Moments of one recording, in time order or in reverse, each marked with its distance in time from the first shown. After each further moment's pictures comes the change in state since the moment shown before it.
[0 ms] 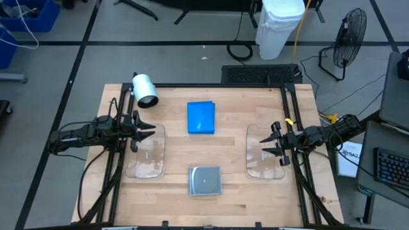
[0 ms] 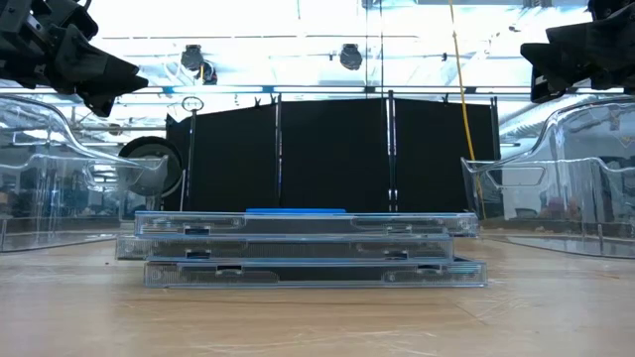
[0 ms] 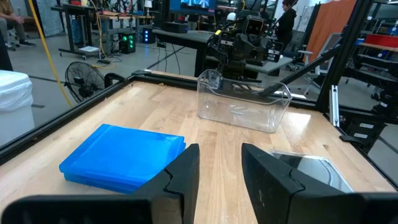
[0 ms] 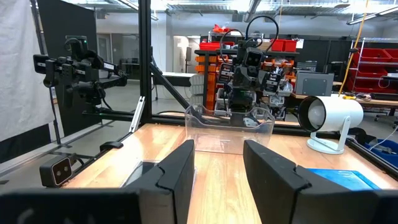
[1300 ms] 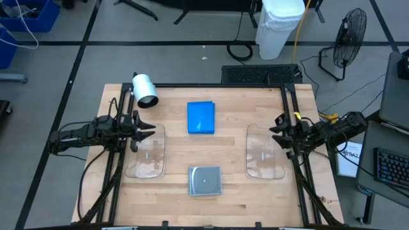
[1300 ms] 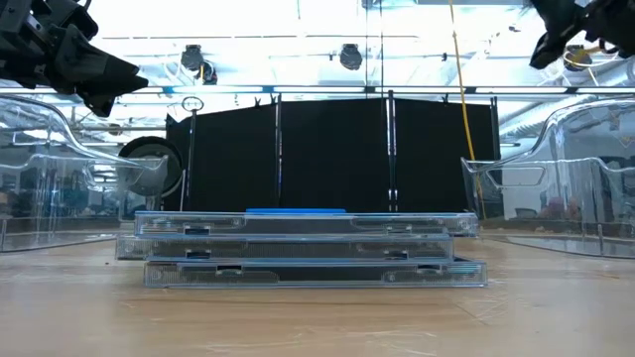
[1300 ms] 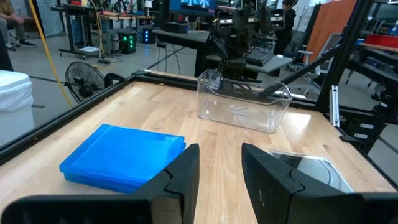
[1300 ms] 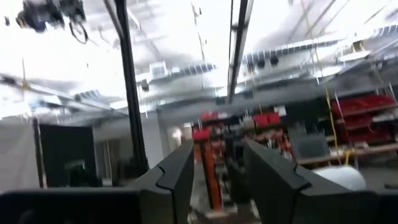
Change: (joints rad) left arm 0.000 0.000 0.000 0.000 0.000 0.000; right arm -0.006 0.179 0.003 0.574 0.079 0.109
